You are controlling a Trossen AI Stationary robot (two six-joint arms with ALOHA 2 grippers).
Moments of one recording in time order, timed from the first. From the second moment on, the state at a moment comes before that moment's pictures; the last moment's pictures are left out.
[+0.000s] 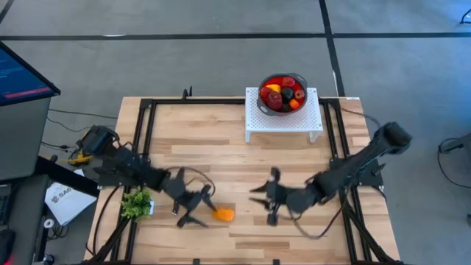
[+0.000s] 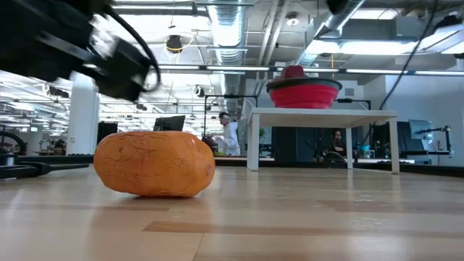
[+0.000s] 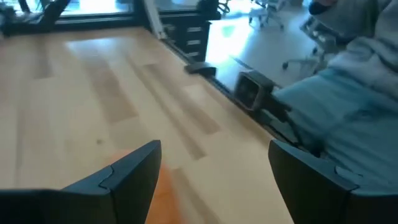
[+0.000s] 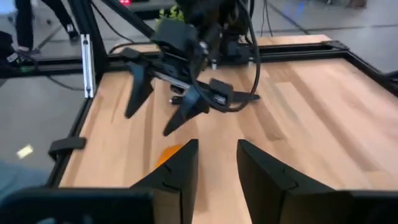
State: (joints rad) left arm -0.48 1.59 0.40 0.90 0.09 -0.06; right arm 0.57 1.52 1.00 0.06 0.64 0.31
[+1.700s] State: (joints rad) left arm -0.40 1.84 0.52 0.89 0.06 -0.27; right arm 0.57 1.92 1.15 0.23 0.45 0.58
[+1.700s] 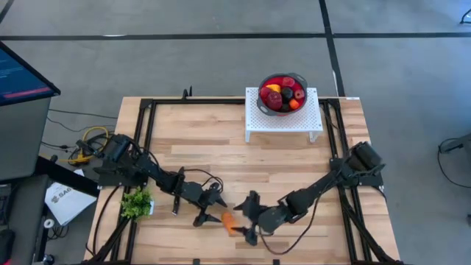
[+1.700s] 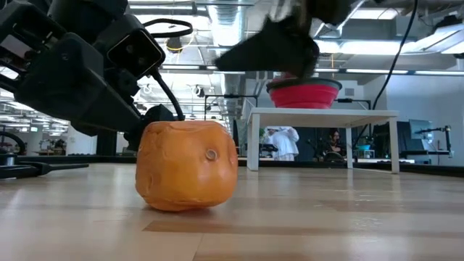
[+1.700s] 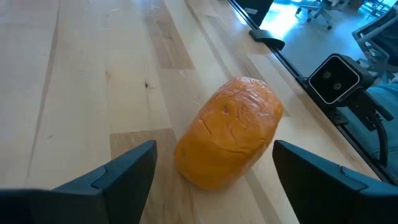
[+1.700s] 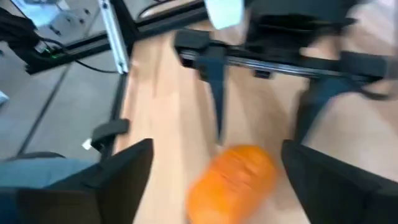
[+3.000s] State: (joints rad) left arm -0.46 1.31 0.52 0.28 -0.28 -0.30; right arm 0.57 2.24 1.58 -0.52 0.63 0.60
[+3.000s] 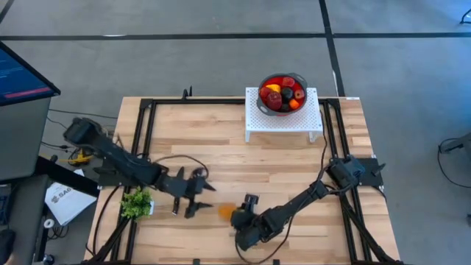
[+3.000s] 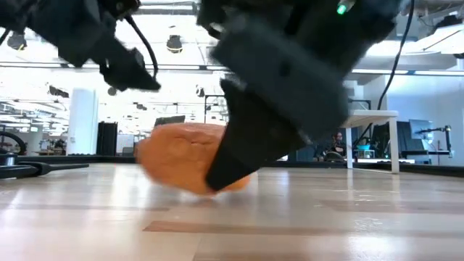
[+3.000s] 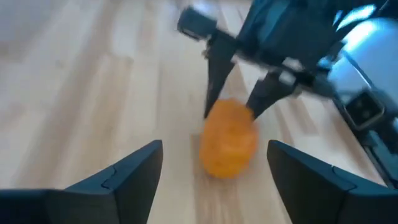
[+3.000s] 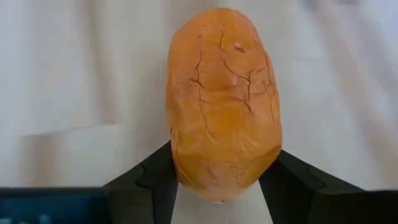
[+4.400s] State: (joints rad) left arm -0.32 1.51 0.43 1.22 -0.33 0.06; right arm 0.41 1.90 0.59 1.56 0.65 -0.03
